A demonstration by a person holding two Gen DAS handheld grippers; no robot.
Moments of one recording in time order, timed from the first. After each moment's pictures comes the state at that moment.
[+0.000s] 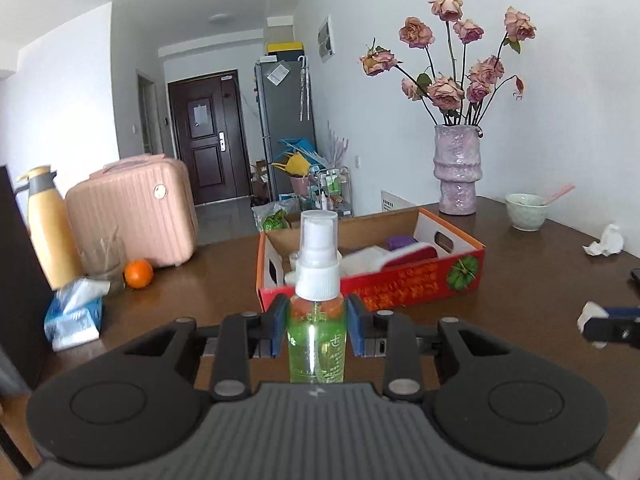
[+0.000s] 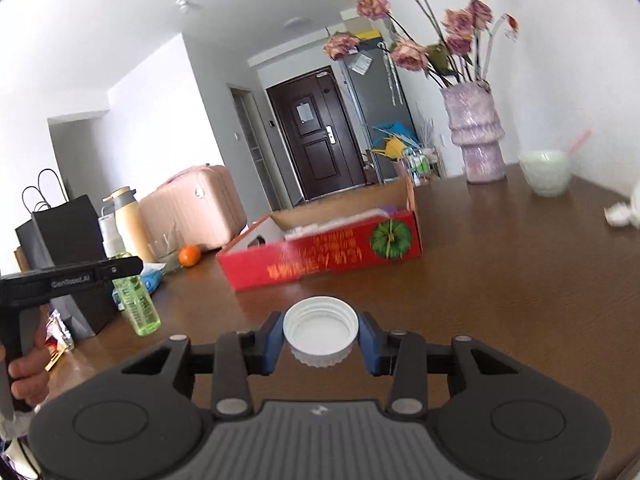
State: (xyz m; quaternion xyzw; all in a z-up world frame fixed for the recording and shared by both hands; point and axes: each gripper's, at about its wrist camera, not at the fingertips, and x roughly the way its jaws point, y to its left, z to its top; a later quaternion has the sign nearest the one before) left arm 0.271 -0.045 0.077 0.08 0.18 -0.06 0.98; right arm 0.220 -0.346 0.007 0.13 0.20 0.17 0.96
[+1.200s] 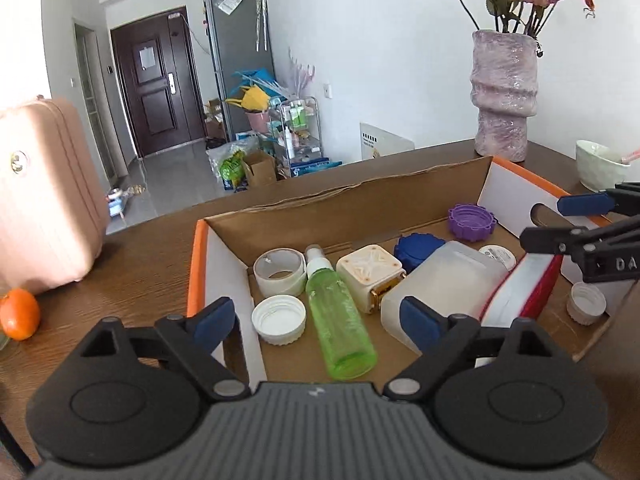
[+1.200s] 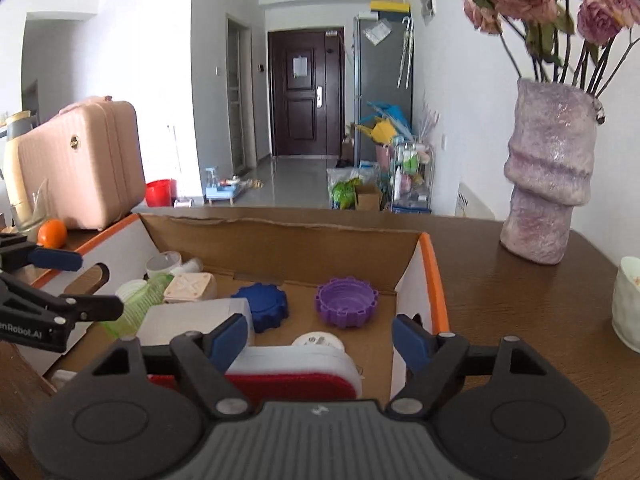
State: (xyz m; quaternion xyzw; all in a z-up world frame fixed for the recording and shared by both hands) left arm 0.566 -0.042 0.004 0.10 0.28 -0.12 0.95; right arm 0.572 -0.287 -0.017 -0.02 0.25 0.12 0.96
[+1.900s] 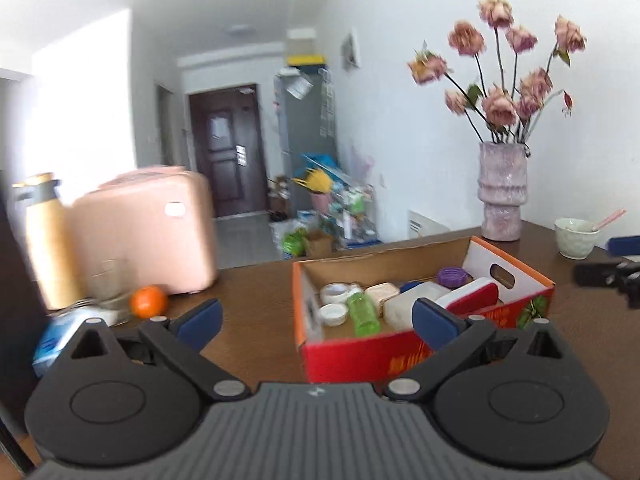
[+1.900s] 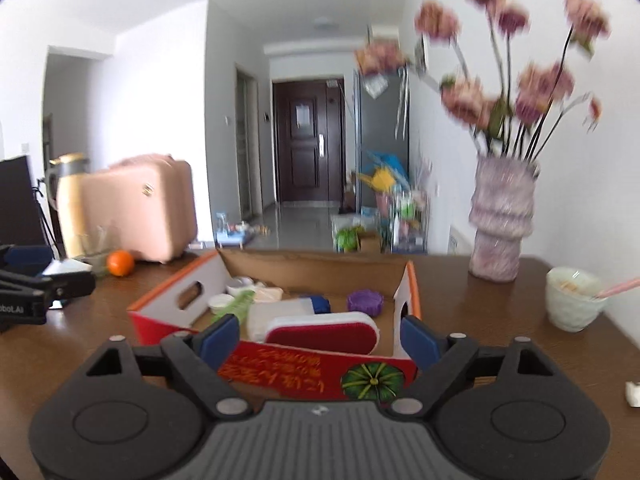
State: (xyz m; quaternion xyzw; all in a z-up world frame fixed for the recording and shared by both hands) left arm 0.328 -0.012 0.072 0.06 0.14 -0.02 0.99; right arm 0.371 -0.290 0.048 -0.01 0.17 0.12 0.98
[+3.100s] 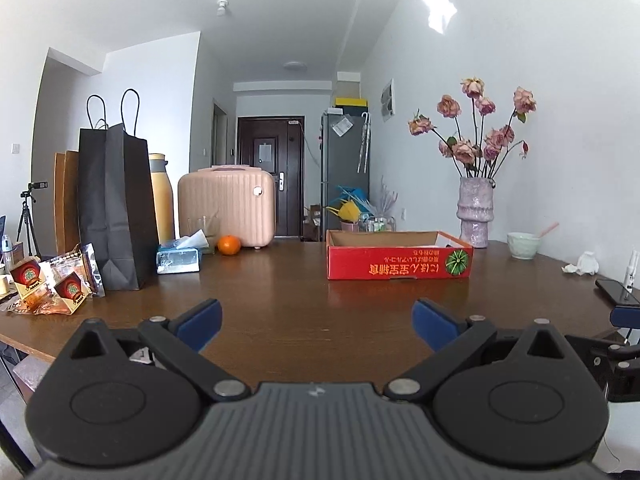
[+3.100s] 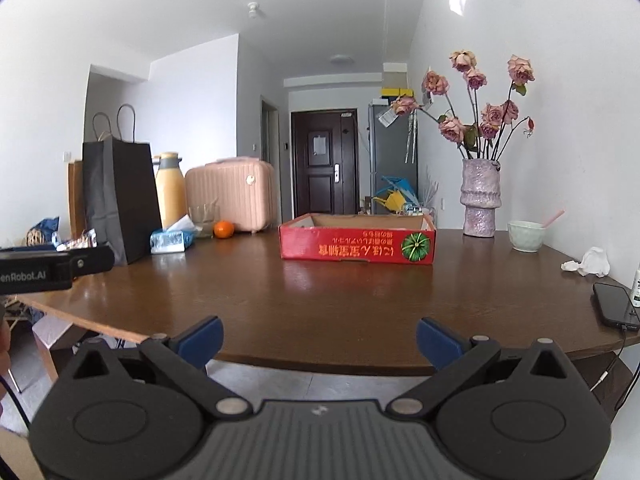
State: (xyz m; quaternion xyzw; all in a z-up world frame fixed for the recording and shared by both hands) left arm -0.018 0.007 0.029 0.00 0.09 0.02 1.00; right arm -0.010 -0.250 -0.018 0.00 0.12 0.13 0.98
